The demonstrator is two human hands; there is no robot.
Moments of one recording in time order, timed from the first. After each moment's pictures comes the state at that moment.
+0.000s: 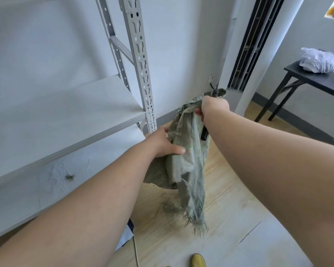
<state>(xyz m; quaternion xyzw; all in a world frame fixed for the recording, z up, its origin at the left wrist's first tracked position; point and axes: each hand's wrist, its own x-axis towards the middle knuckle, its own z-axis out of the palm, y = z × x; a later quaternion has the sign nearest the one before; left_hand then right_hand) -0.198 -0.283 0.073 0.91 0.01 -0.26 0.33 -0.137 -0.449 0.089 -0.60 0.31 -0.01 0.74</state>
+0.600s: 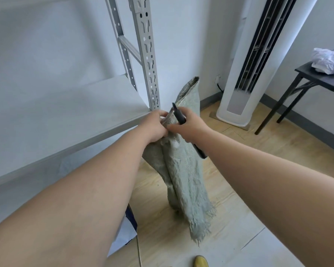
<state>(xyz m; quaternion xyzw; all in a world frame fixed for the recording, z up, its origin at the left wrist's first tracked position) -0.162 -0.259 0.082 0.90 0.02 -0.15 0.40 -0.176 -0.396 0.078 -0.86 0.02 0.12 0.49</state>
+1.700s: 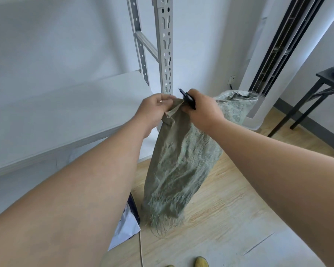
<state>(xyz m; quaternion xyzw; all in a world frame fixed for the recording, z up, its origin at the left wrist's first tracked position) -0.157 -0.229 0.100 0.78 0.04 -0.04 0.63 -0.151 -0.384 0.101 -0.94 -0.10 -0.05 0.32</state>
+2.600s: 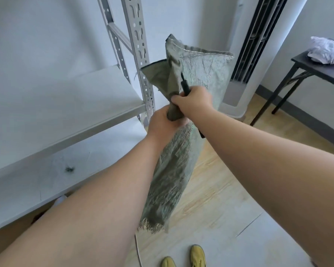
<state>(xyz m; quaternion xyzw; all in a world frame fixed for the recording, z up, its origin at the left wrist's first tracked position) -0.179 -0.303 0.050 0.78 -0.03 -0.03 0.62 -0.157 -0.406 0.106 -0.88 0.12 0.00 0.46</state>
